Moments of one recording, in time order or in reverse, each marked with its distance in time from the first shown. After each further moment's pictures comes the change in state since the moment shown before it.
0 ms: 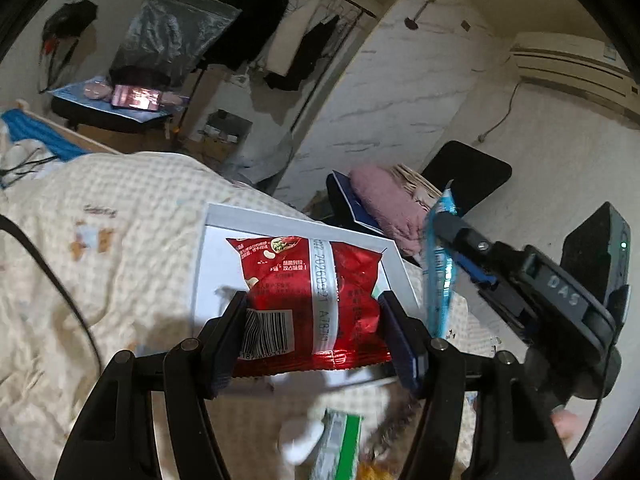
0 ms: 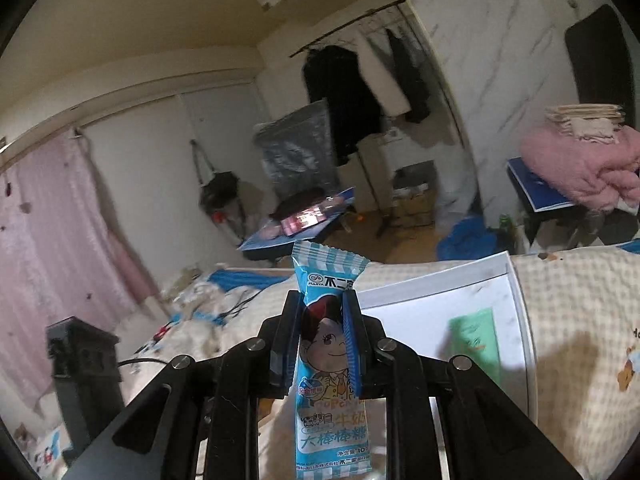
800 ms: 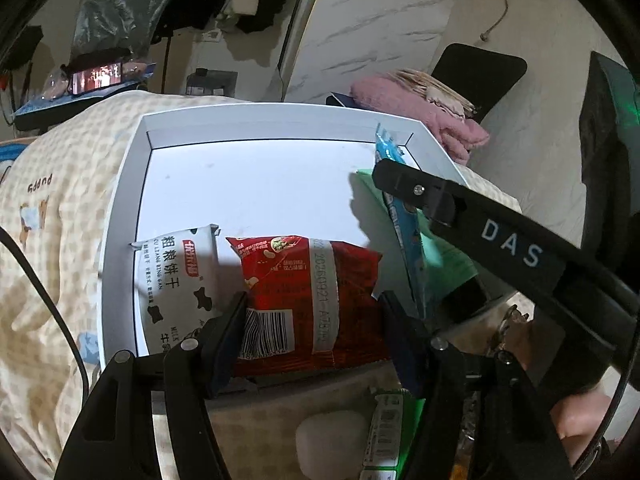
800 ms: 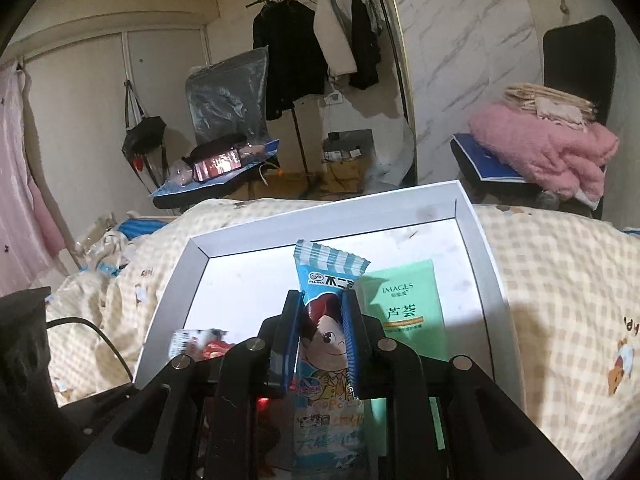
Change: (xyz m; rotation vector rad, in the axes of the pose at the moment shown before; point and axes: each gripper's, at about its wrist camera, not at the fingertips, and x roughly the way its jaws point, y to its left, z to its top) left arm 0.090 -0.016 -0.056 0.200 0.222 0.119; right arm 0.066 -0.045 -0.047 -0.120 0.134 -0.289
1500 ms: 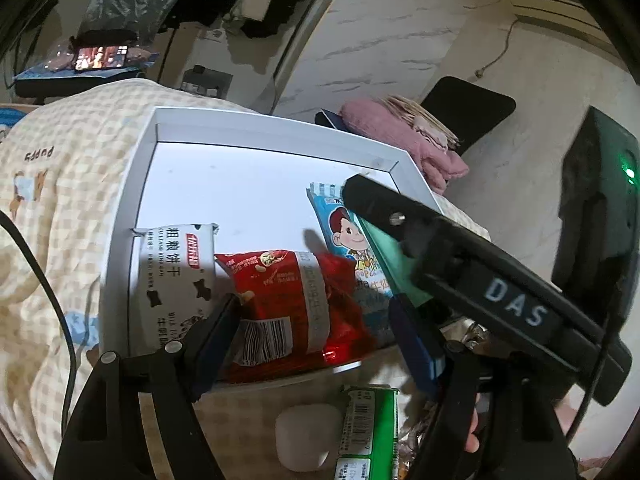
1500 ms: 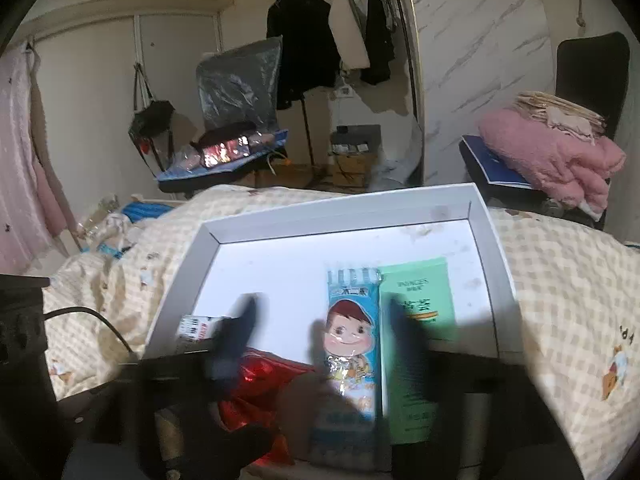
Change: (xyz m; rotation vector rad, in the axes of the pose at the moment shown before) left arm -0.021 0.015 -0.004 -0.108 -0.057 -0.123; right arm -0.008 0.014 -0.002 -0.055 -0.003 0.021
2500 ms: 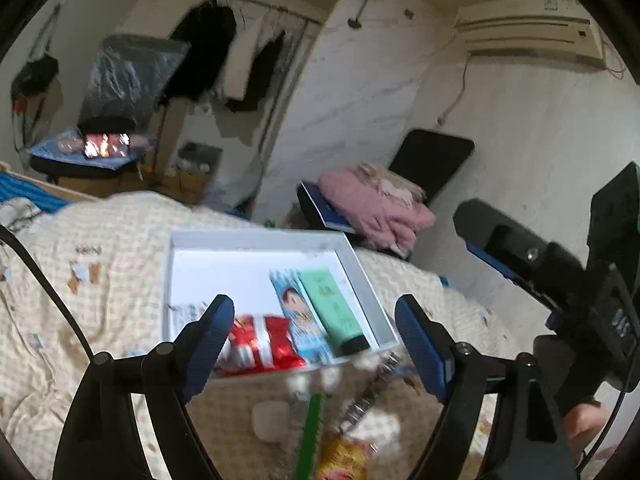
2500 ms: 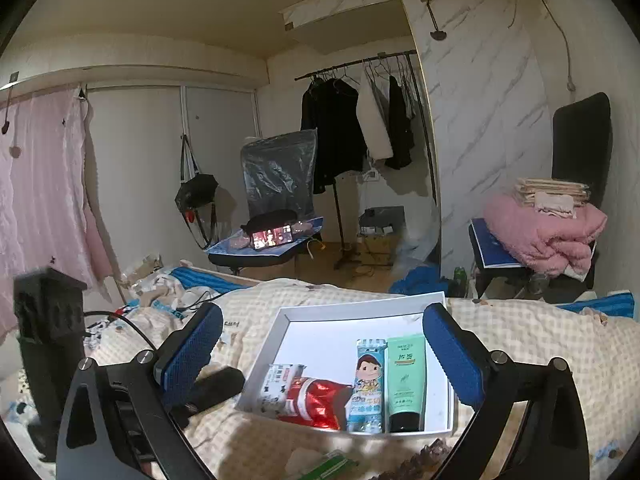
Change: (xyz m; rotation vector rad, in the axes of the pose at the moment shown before) left arm -0.120 -0.059 0.020 0.106 -0.189 -0.011; right arm -0.159 0.020 0.030 -0.005 -0.240 0.105
